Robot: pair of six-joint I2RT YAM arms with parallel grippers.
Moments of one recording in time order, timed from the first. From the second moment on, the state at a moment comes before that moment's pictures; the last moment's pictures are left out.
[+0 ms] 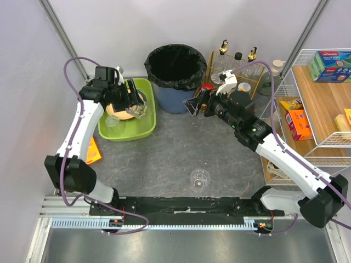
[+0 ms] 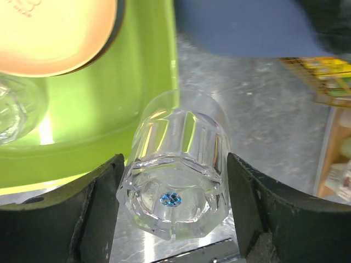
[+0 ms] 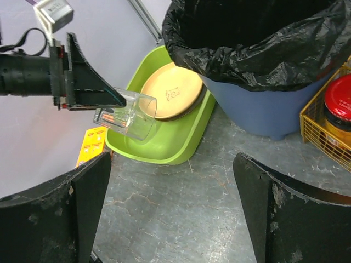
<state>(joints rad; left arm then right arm) -0.12 1.48 1.54 -0.87 0.26 -0.39 0.64 1.20 1.12 -0.01 -0.03 0.49</state>
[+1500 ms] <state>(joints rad) -0.13 1.84 1.49 -0.90 -0.16 -0.32 0.64 1.17 1.05 -0.11 0.02 0.48</state>
